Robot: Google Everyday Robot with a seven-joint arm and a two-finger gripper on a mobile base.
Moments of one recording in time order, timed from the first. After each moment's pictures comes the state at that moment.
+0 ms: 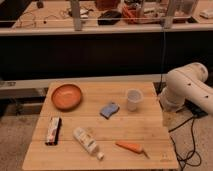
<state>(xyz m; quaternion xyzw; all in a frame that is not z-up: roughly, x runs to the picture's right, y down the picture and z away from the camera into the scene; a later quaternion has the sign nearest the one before) 0.291 0.114 0.681 -0.28 0.02 0.03 0.96</state>
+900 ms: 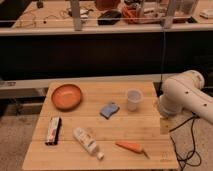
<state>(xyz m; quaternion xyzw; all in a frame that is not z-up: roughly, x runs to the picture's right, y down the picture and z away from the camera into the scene) 0.267 0.155 0.676 -0.31 0.00 0.00 0.95</state>
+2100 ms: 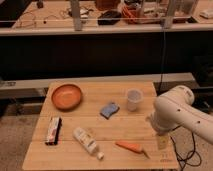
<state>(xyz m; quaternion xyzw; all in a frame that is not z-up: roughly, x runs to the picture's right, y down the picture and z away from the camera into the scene) 0.236 0.216 0.662 -0.32 -0.02 -0.10 0.94</state>
